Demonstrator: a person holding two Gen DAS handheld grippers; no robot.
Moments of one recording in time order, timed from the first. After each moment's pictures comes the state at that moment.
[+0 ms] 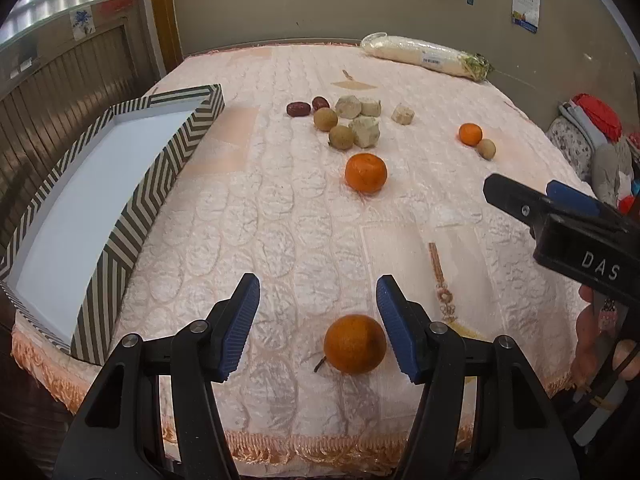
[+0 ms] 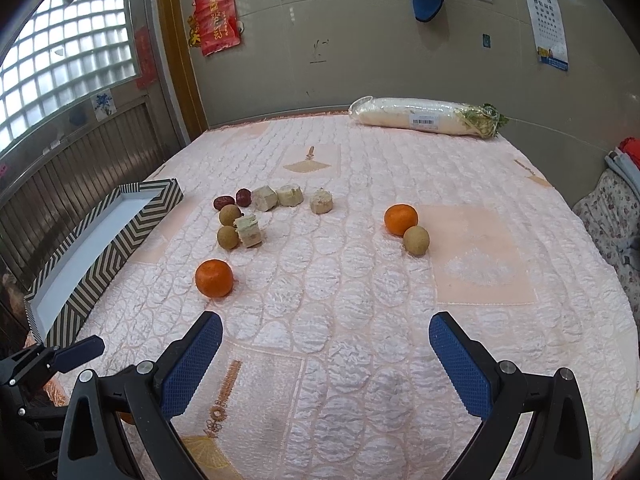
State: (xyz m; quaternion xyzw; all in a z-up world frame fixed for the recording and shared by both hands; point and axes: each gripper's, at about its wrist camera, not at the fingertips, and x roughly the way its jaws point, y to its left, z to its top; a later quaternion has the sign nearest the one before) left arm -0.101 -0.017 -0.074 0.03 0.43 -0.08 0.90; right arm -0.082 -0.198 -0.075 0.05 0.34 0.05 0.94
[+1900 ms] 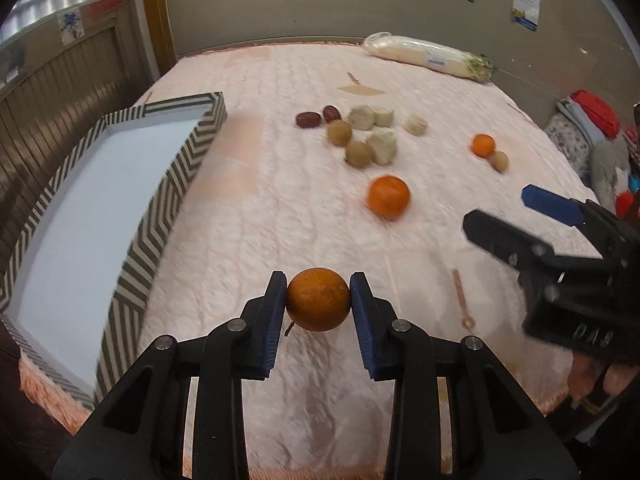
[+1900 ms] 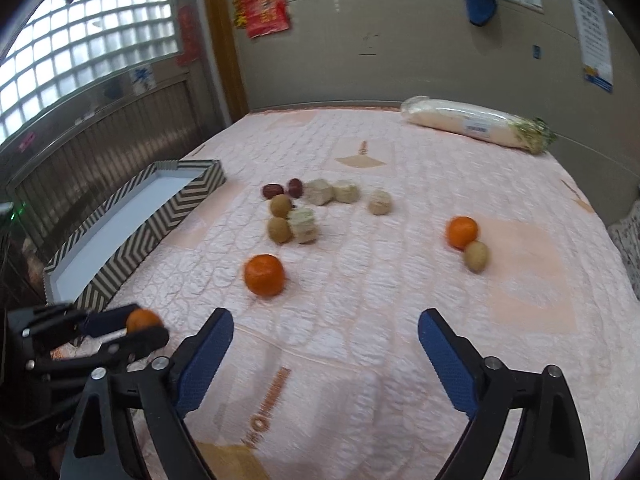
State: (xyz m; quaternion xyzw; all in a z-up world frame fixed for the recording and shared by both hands) left arm -0.068 0.002 -0.066 0.04 0.44 -0.09 0.89; right arm -0.066 -0.159 -0.073 0.02 0.35 0.13 0.93
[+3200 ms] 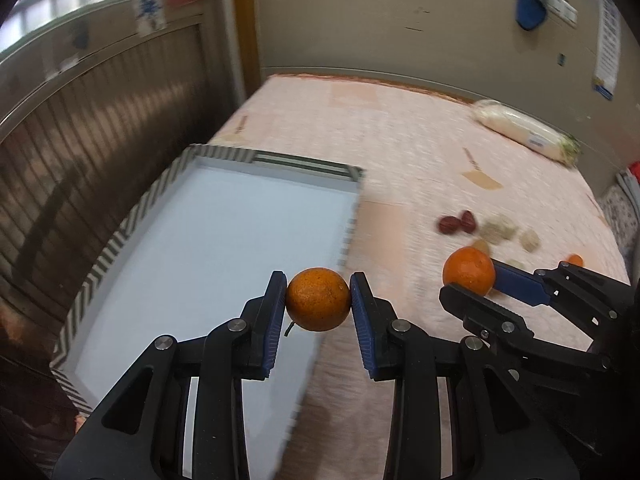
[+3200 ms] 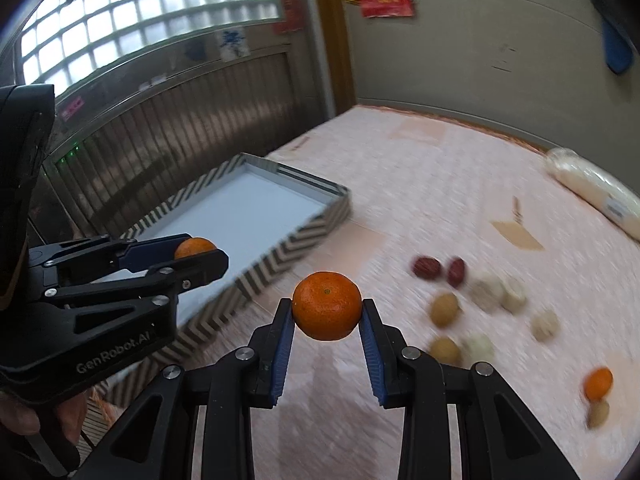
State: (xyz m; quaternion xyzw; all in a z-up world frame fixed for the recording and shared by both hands) left arm 0.019 0.103 -0.023 -0.01 0.42 0.03 0.91; right arm 0.030 -0.028 -0.043 -0.04 0.36 0.28 0.89
